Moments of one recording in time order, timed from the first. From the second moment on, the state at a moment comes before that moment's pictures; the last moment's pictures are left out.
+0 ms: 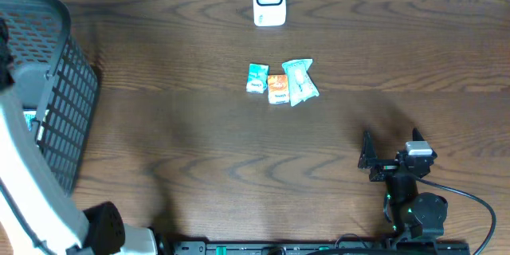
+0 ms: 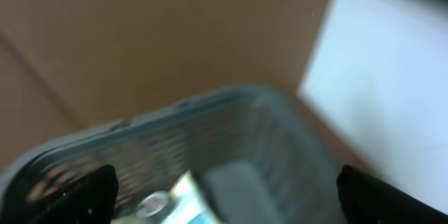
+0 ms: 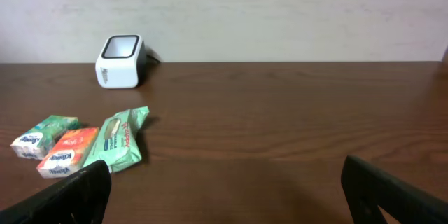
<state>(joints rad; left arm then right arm) 0.36 1.64 2.28 -1.18 -0.63 -0.35 0.01 0.01 0.01 -0.07 -0.03 0.03</state>
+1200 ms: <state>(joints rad) 0.82 1.86 1.46 -0.80 -0.05 0.20 0.01 0.01 0.01 -0.07 -0.03 0.03</state>
